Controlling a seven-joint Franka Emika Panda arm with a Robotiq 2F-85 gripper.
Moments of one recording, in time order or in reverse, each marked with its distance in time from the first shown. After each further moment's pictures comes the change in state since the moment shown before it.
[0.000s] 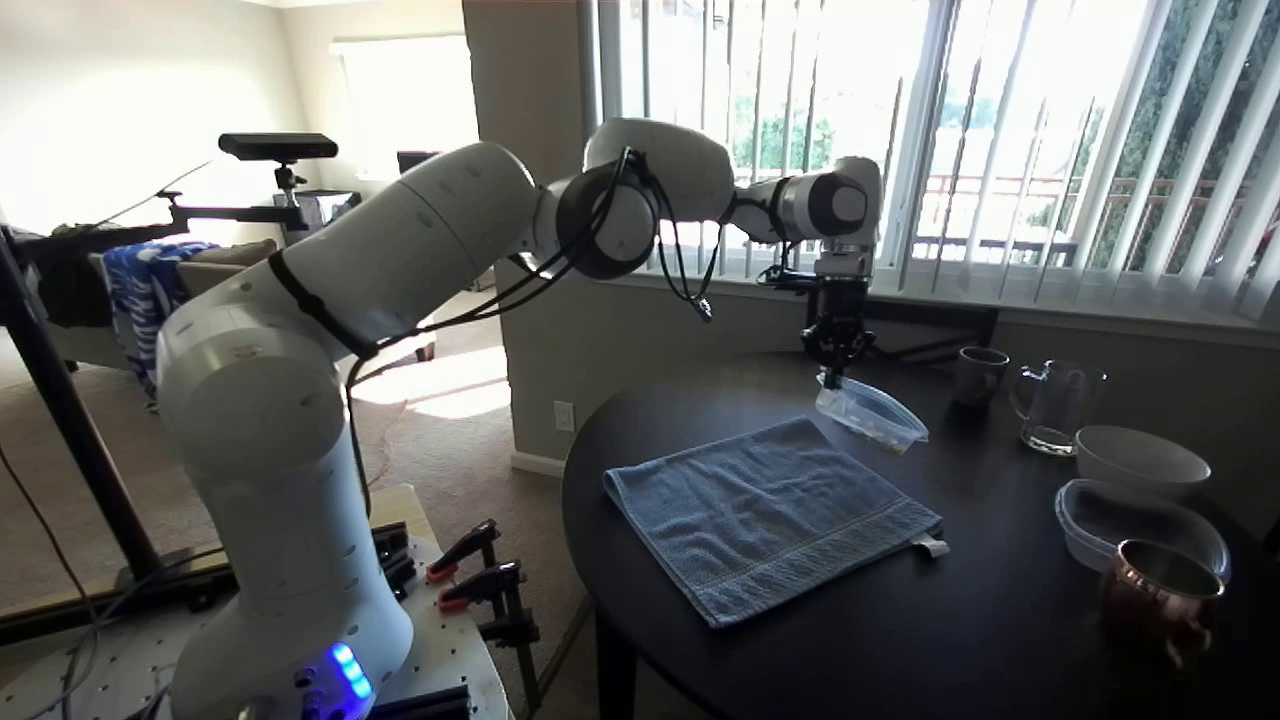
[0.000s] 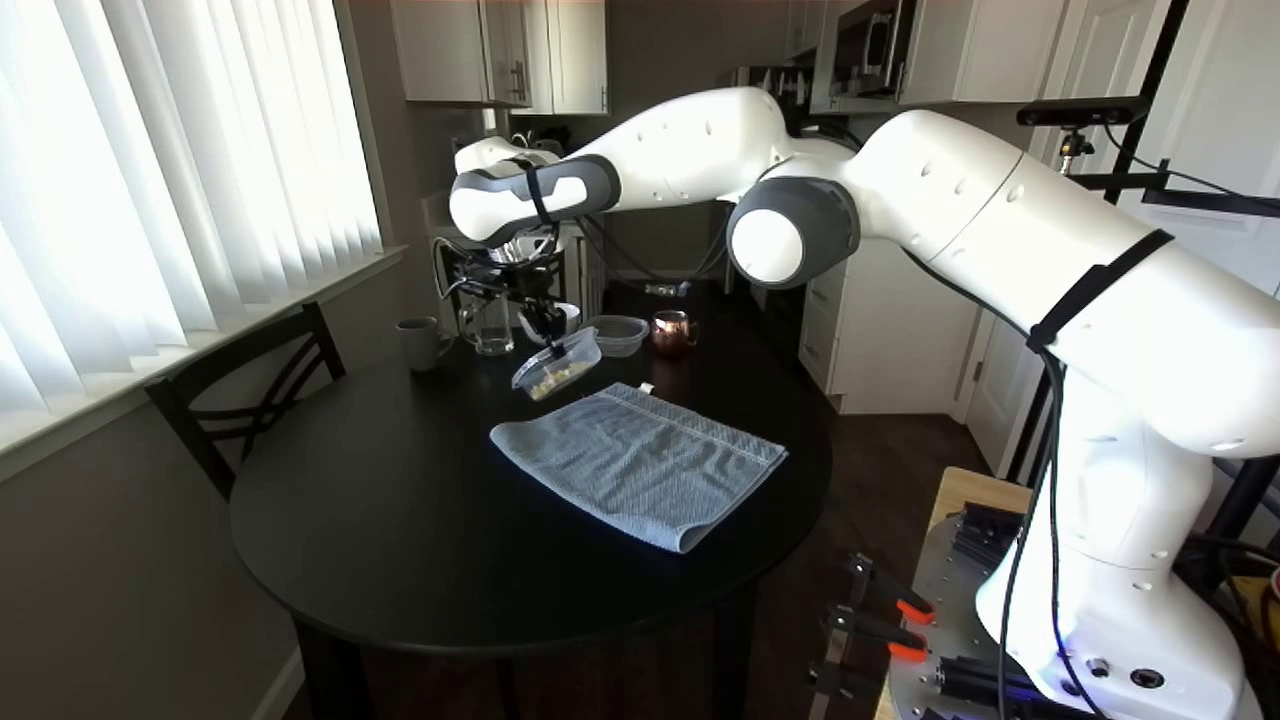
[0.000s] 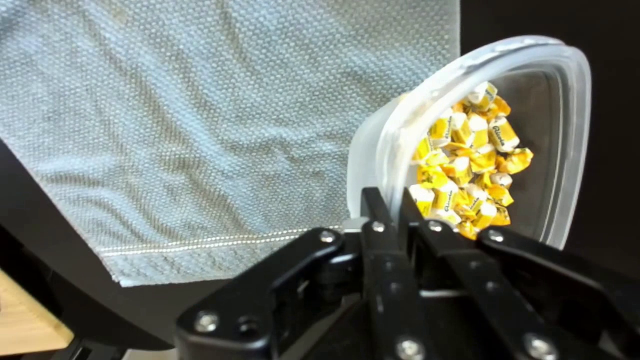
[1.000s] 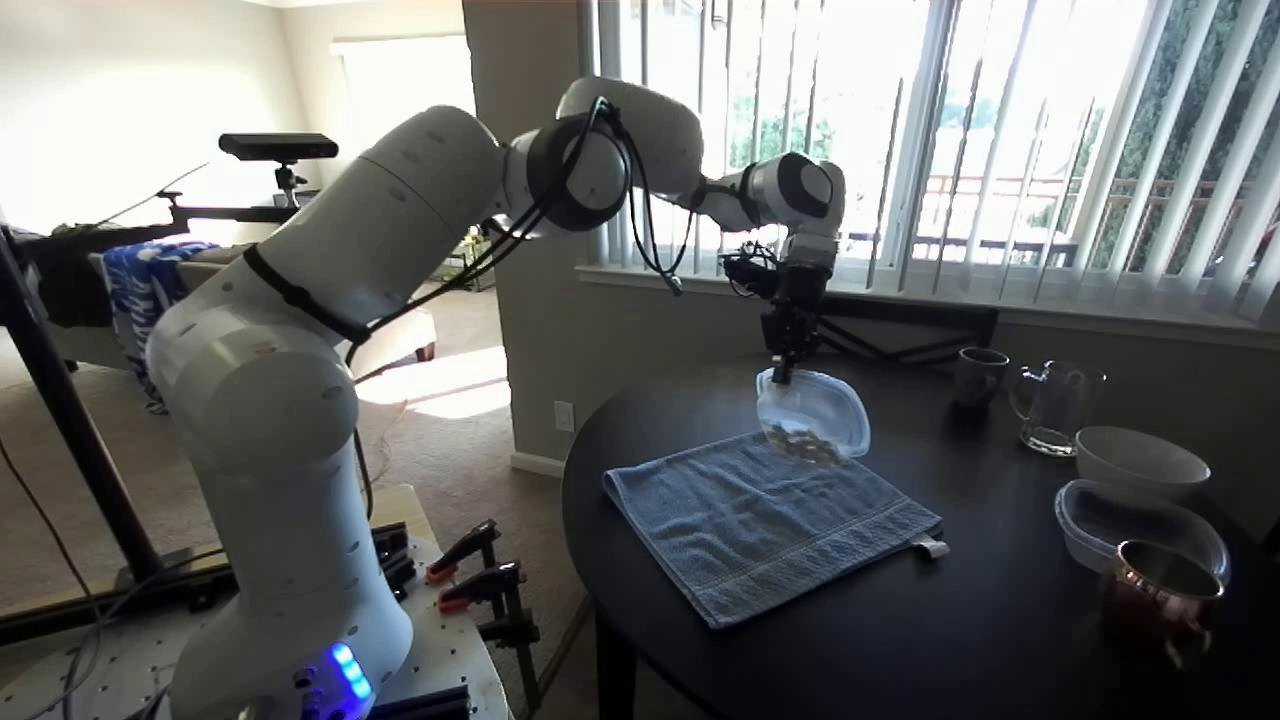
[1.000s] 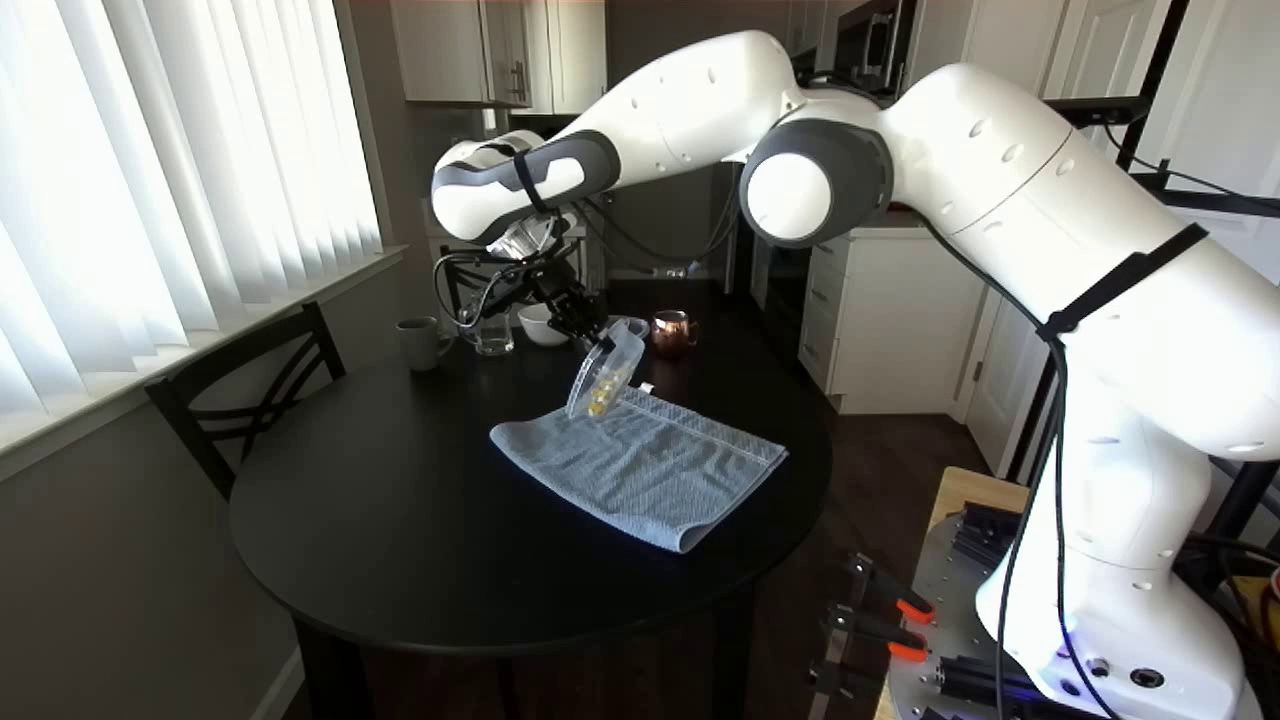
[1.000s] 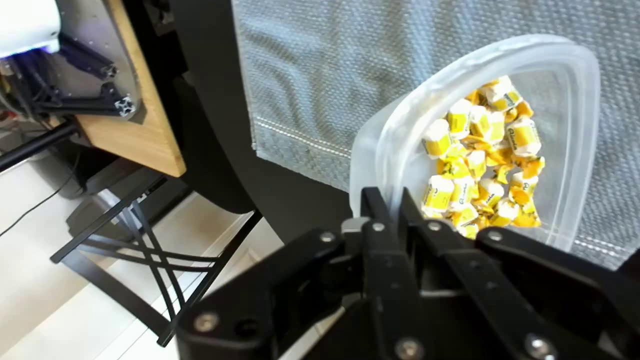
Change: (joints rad) arm 0.106 -0.154 -0.018 -0.220 -0.138 -0.301 -0.317
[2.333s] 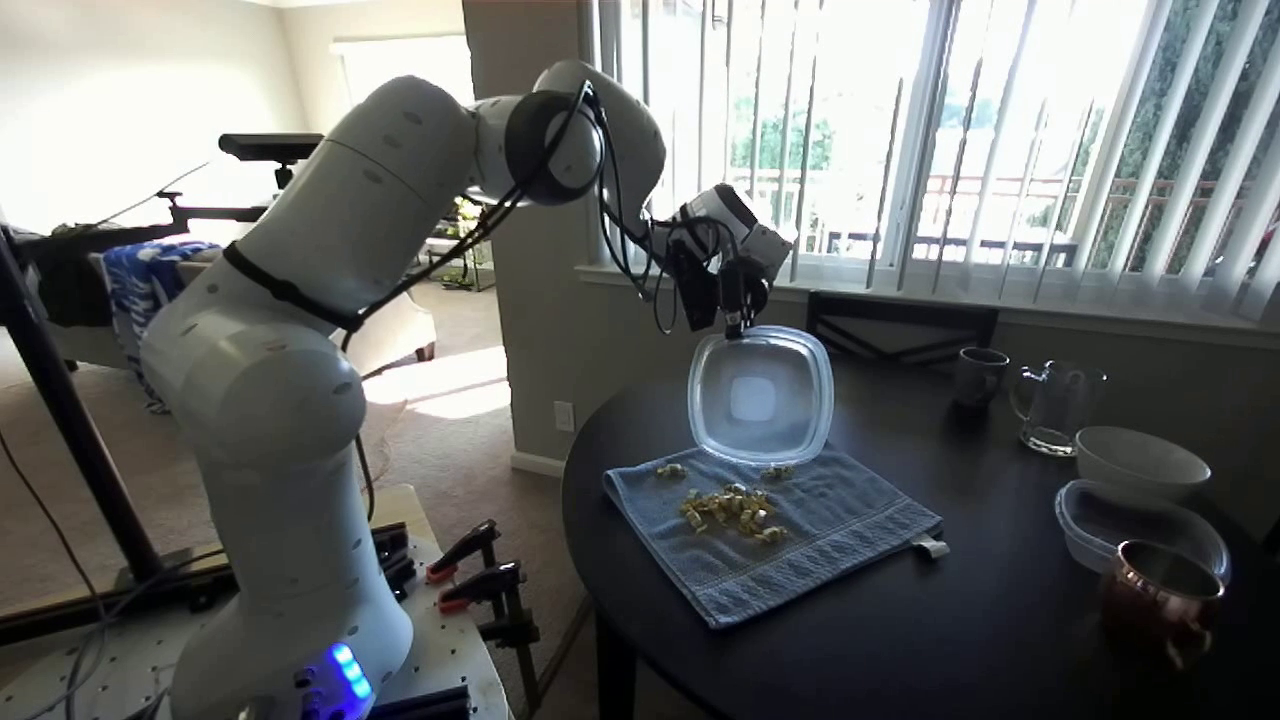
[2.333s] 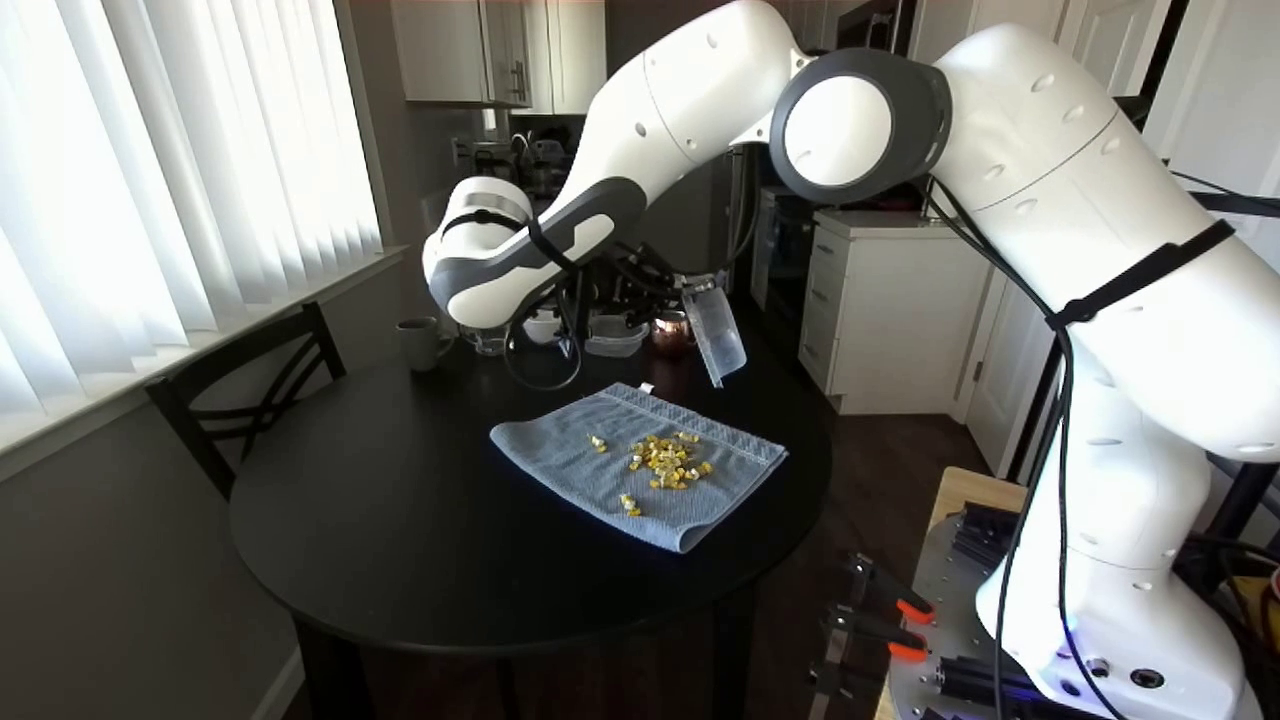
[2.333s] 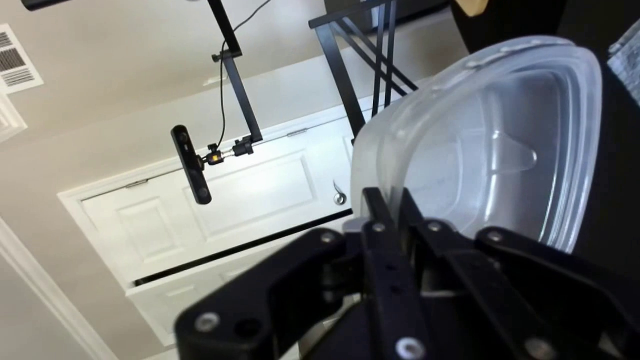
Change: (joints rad) arm 0.063 -0.113 0.192 -0.307 -0.597 -0.460 -0.374
